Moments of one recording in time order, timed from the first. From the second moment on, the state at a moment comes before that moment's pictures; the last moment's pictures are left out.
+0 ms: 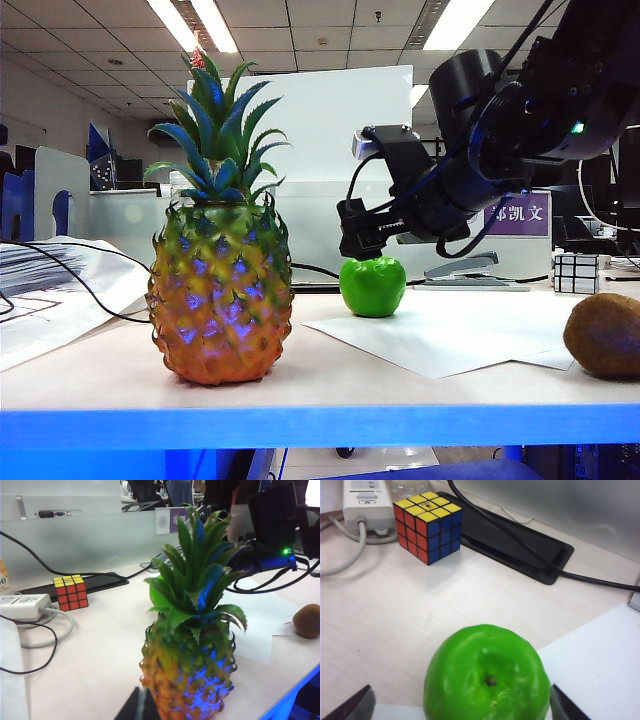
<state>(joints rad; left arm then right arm) -0.36 0.00 0.01 0.01 0.27 0.05 0.45 1.89 0.96 0.61 -0.03 -0.15</state>
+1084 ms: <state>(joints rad) -0.36 0.00 0.01 0.02 0.27 0.05 0.43 2.03 1.05 0.64 -0.02 -0.16</state>
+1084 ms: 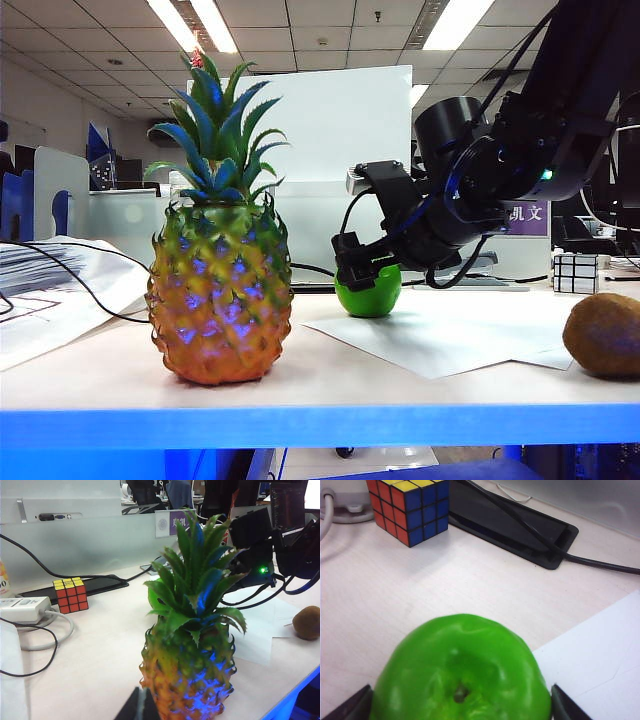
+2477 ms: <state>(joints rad) -0.36 0.00 0.01 0.03 0.27 0.05 0.53 1.28 0.62 0.34 0.00 -0.09</state>
